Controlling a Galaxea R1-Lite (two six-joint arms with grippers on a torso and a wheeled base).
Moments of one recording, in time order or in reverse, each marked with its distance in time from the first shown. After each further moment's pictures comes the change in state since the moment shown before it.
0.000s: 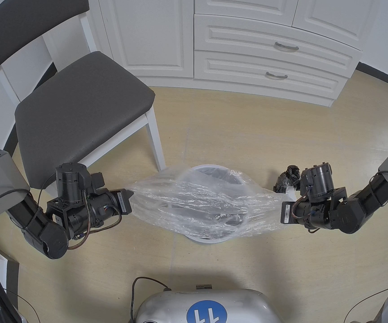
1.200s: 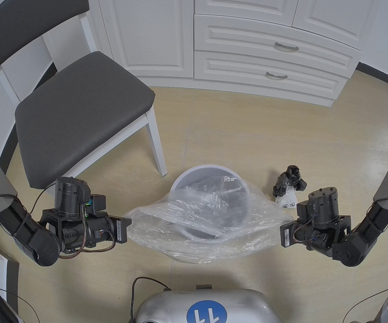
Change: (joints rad) left arm -0.013 -0.085 0.085 0.243 -0.045 0.179; right arm 0.062 -0.002 0.303 -0.424 -0.033 -0.279
